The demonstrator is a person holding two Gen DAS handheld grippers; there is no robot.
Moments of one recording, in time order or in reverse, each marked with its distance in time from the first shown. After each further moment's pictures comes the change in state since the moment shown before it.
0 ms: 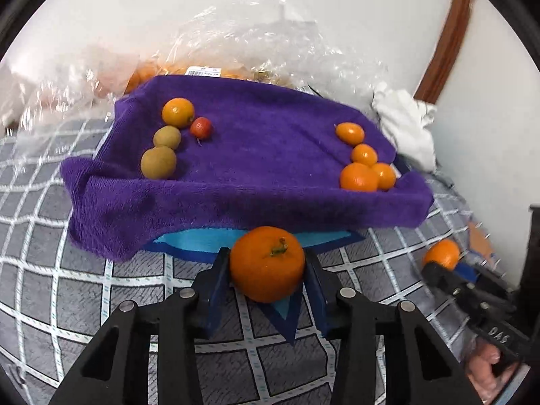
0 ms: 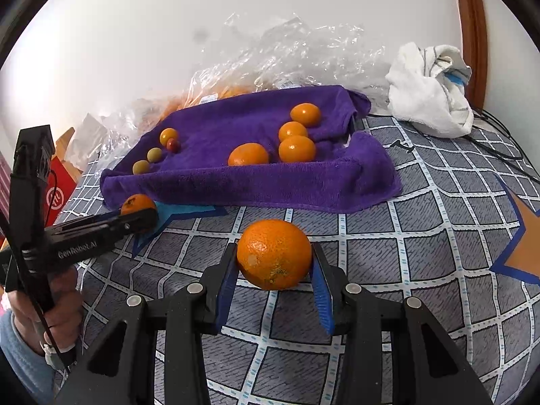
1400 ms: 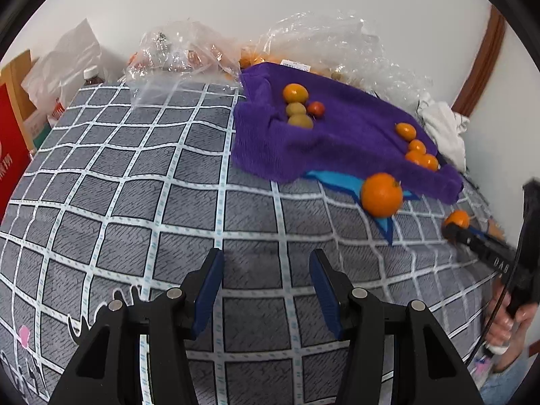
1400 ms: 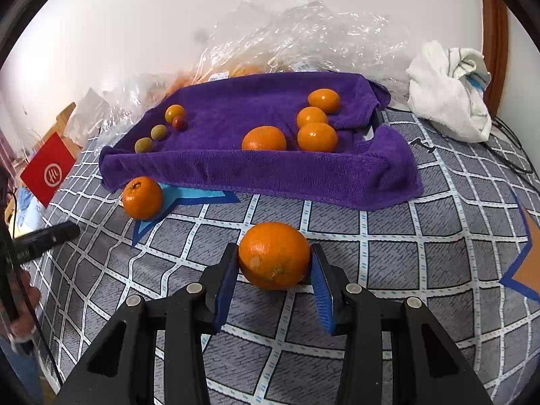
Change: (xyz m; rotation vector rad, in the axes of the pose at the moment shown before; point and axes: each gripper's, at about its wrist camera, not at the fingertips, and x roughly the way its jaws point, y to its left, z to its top) left arm -0.071 0.077 -0.046 -0.060 0.023 0.172; right arm 0.019 0.012 0.005 -0.057 0.097 -0.004
